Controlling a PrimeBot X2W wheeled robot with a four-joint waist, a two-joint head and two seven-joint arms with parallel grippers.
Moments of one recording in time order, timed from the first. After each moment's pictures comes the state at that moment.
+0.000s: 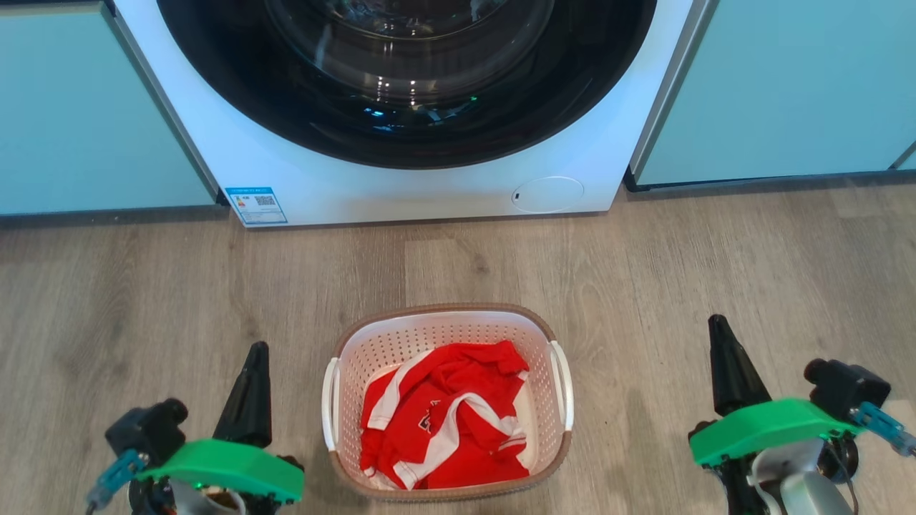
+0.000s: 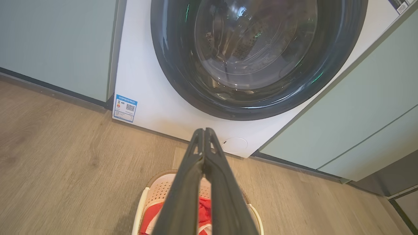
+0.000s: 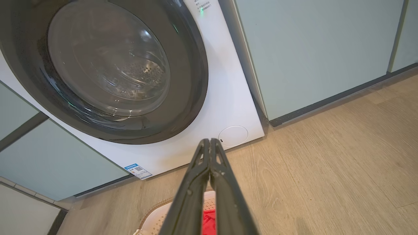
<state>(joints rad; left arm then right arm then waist) 0.08 0.03 -0.09 0.15 -0.51 -0.12 -0.21 0.01 -0.04 0.07 0.17 0.57 0.13 -0.21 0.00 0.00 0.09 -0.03</state>
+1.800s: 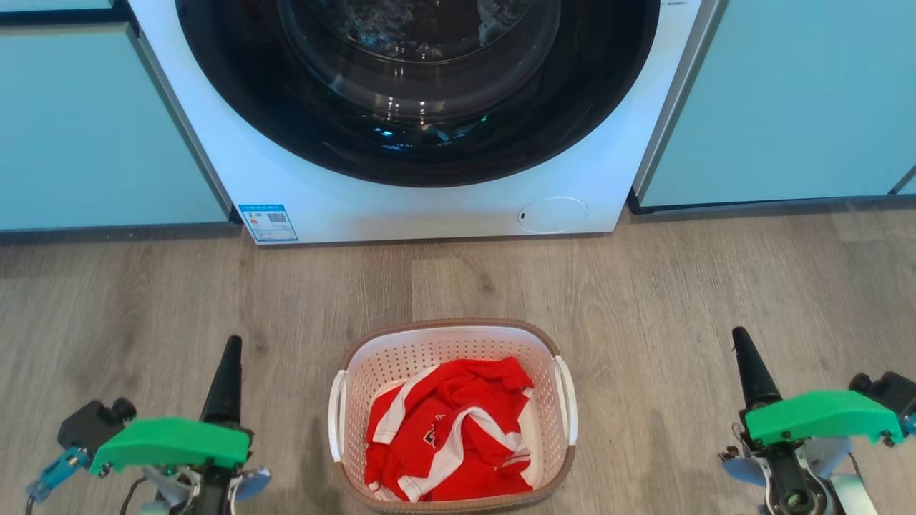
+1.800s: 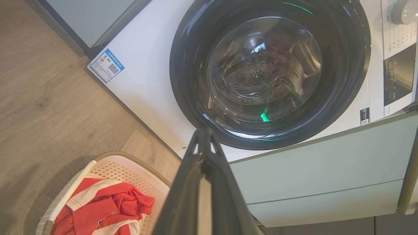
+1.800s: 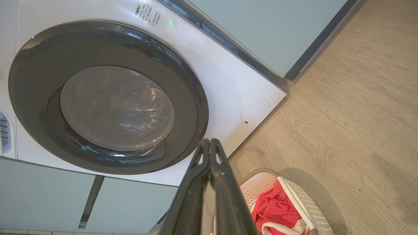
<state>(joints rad) 0.02 0.06 -0.04 0.21 -1.09 -0.12 -0.07 -0.02 -0.06 0.00 0.22 1.12 0.13 -0.07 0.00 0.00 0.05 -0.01</state>
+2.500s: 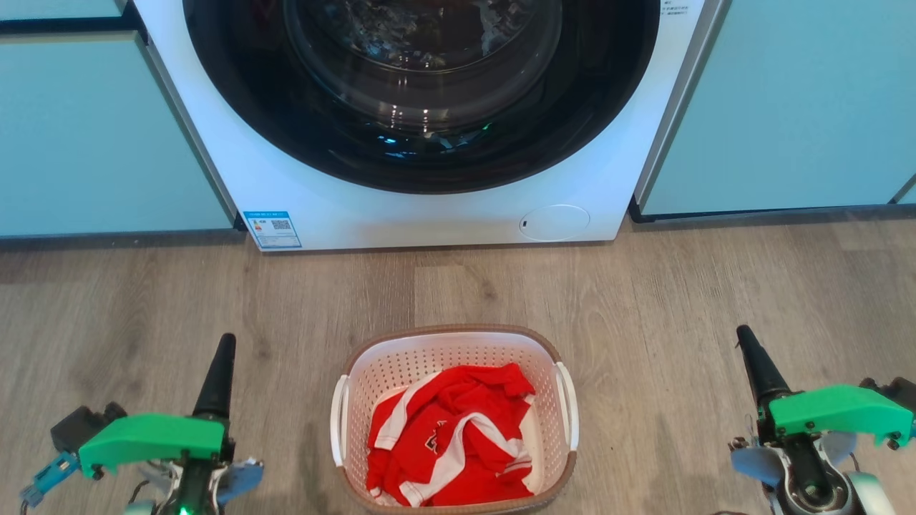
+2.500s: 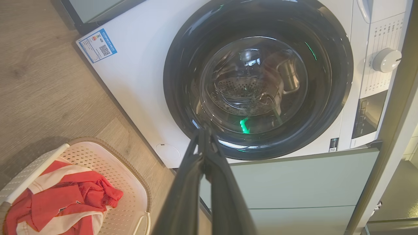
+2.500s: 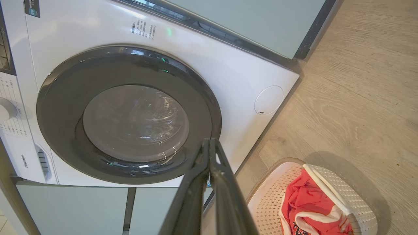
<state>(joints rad) -0.01 0.06 -0.01 0.24 -1.33 -0.12 -0.01 -0.04 -0.06 -0.04 0.24 1.34 0.13 -0.01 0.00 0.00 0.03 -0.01</state>
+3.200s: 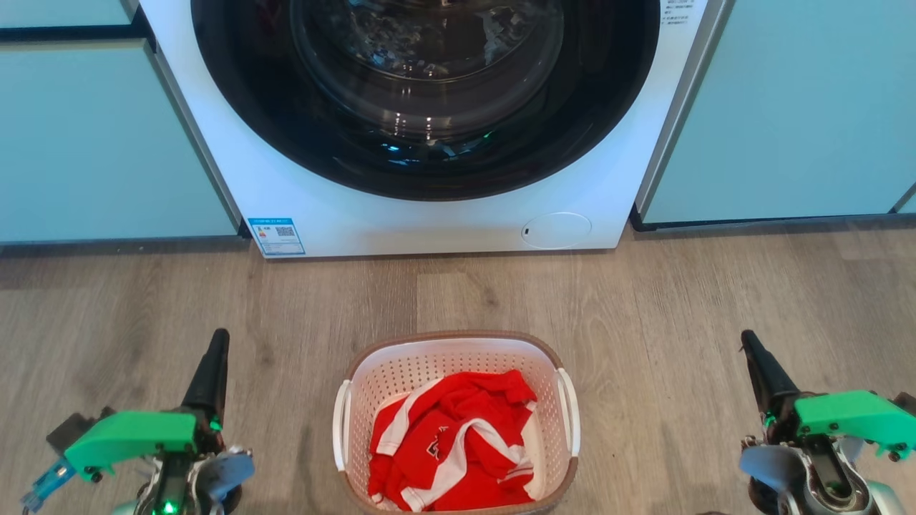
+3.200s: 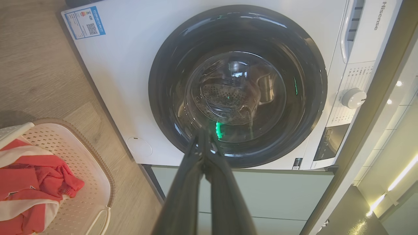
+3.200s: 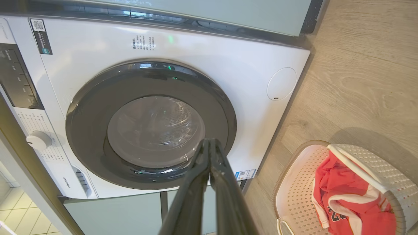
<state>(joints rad) -0.03 0.06 0.02 0.26 -1.55 -0.12 0.05 -0.04 -0.06 -0.07 0.26 1.55 0.13 0.05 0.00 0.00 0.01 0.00</state>
